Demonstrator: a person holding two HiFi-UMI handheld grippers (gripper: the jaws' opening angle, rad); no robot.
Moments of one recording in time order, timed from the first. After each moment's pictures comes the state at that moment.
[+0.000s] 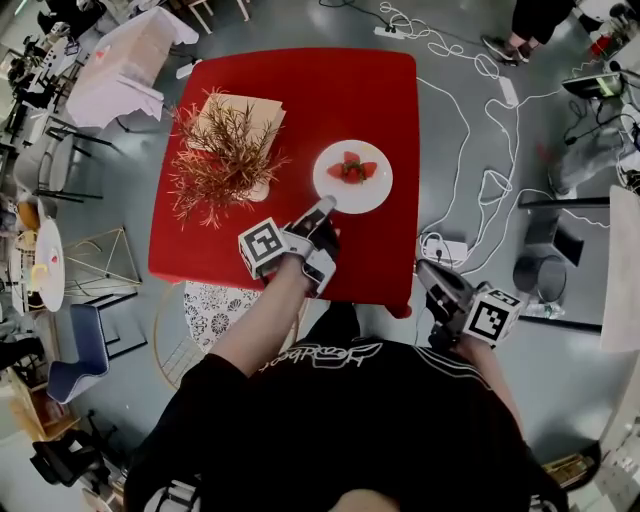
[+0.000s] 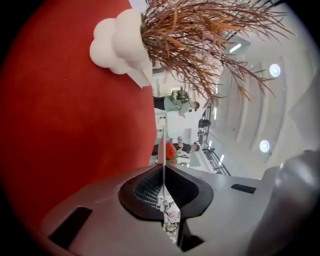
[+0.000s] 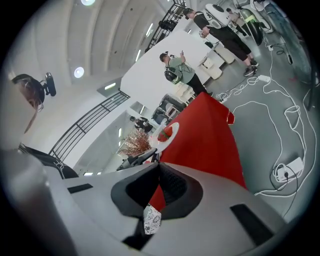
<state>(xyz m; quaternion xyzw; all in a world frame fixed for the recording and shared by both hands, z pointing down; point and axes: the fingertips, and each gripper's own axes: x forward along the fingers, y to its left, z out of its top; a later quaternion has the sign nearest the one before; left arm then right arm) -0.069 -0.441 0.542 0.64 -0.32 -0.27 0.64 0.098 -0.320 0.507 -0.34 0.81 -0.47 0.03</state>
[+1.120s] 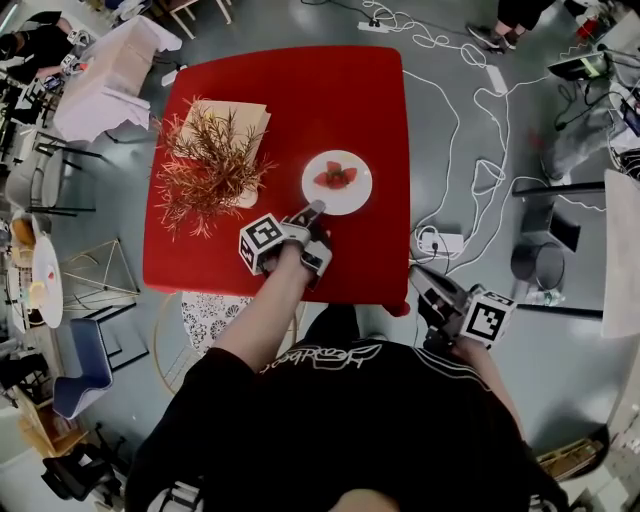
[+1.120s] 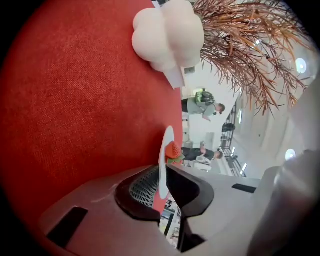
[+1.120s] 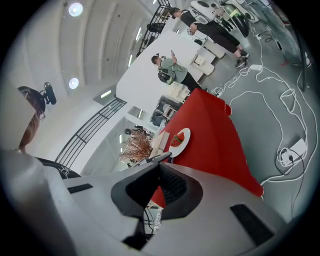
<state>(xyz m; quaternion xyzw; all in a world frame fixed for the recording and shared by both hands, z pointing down) -0.079 -0.448 0.621 0.55 -0.40 -0.20 0.70 0.097 -0.306 0.515 -0.33 0.78 -0.53 0.07</state>
